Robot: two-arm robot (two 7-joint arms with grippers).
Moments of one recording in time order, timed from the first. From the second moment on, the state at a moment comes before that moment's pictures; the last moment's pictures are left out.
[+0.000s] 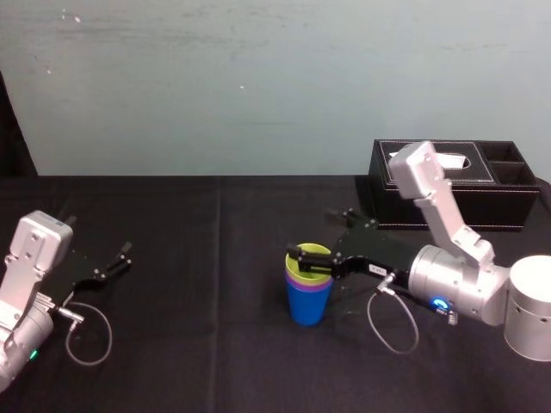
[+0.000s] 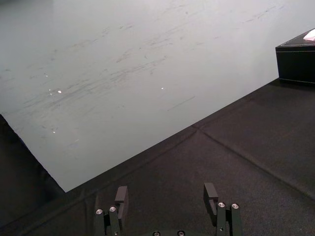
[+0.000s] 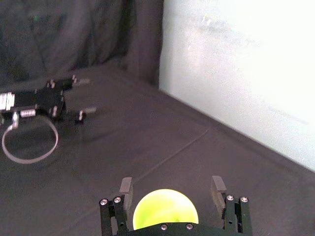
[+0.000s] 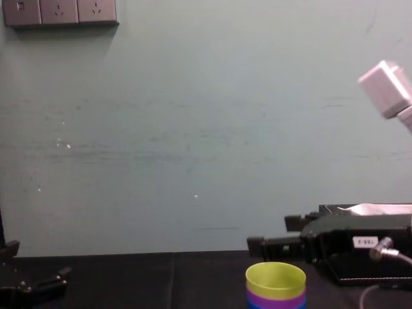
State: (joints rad) left arm -0.20 0.60 0.45 -1.41 -0.25 -0.12 0.03; right arm 0.40 0.48 -0.50 -1.49 0.41 0.23 0.47
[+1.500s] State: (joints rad) left arm -0.20 0.60 0.45 -1.41 -0.25 -0.12 0.03; right arm 0.23 0.34 -0.35 -1.45 0.26 0.24 0.05
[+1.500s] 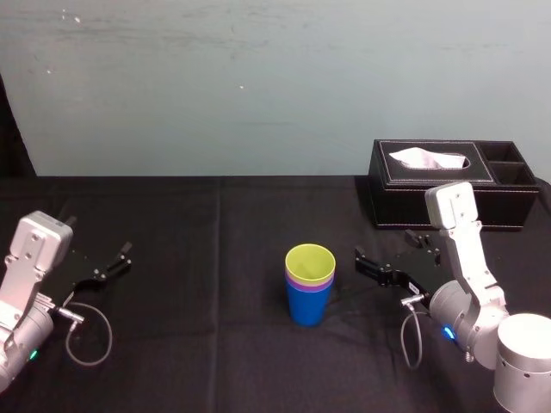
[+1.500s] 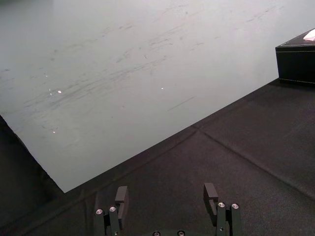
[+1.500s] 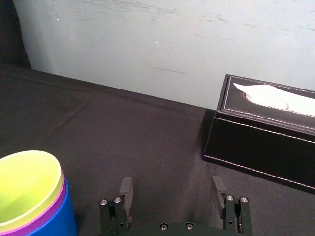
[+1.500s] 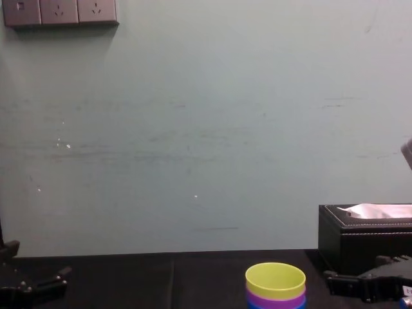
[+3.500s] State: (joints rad) left arm -0.20 0.60 0.45 -1.41 -0.25 -0.12 0.03; right arm 0.23 0.34 -0.34 -1.46 0.26 0.24 0.04
